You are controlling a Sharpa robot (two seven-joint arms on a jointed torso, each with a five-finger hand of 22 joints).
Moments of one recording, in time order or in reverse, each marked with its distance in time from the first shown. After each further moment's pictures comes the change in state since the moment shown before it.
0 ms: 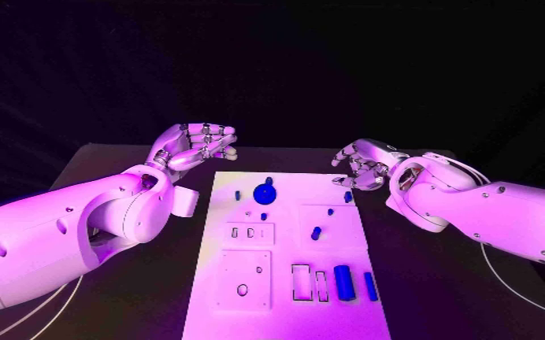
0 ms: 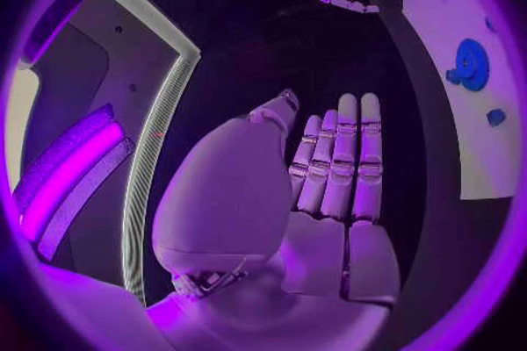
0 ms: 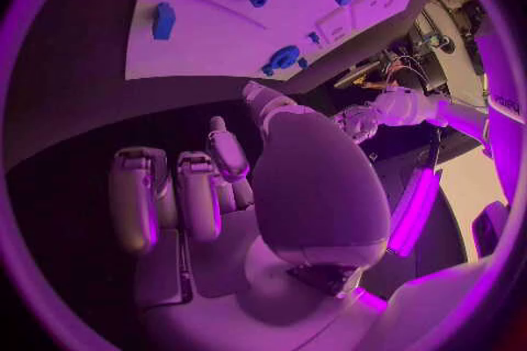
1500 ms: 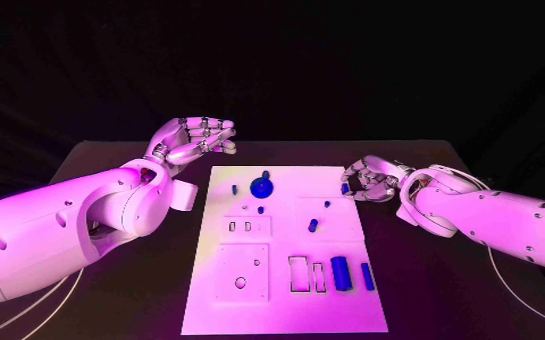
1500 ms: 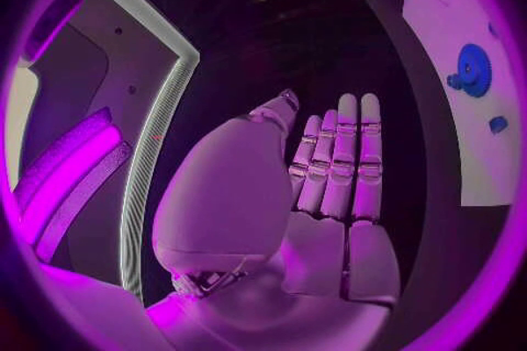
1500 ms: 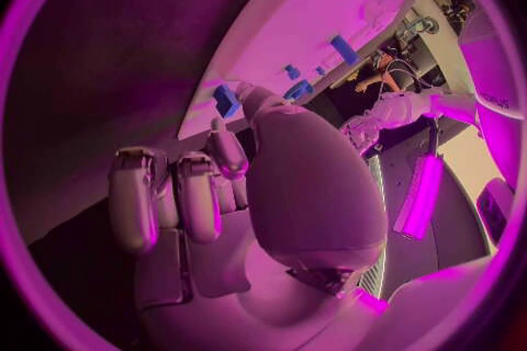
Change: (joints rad) left arm -0.002 0.008 -0.002 -0.011 0.002 0.013 0.001; left_hand 0.000 0.000 0.000 0.000 0.000 0.000 0.000 0.000 0.000 0.000 0.000 0.000 0.000 0.000 0.000 0.000 0.000 0.000 -0.002 0.002 0.000 0.000; right arm -0.101 0.032 -0.005 -0.193 0.102 0.085 0.203; right_hand 0.051 0.012 -0.001 -0.006 0.018 0.007 -0.003 -0.003 -0.001 -0.015 -0.001 -0.013 -0.002 0.000 0.000 0.007 0.000 0.000 0.000 0.000 -0.004 0.000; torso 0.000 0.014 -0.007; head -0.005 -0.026
